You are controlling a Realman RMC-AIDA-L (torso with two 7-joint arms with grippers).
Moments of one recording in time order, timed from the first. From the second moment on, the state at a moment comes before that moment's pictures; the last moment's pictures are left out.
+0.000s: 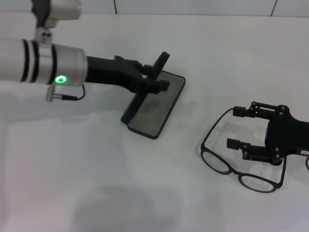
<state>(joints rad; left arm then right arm) -0.68 -2.09 0.99 0.77 2.05 1.30 -1.81 0.51 1.87 -1.79 -0.23 -0.78 -1.54 0.66</state>
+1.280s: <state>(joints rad) -0.66 -2.09 1.19 0.86 2.13 1.09 -1.91 0.51 1.88 -1.79 -0.25 -0.81 -1.52 0.63</state>
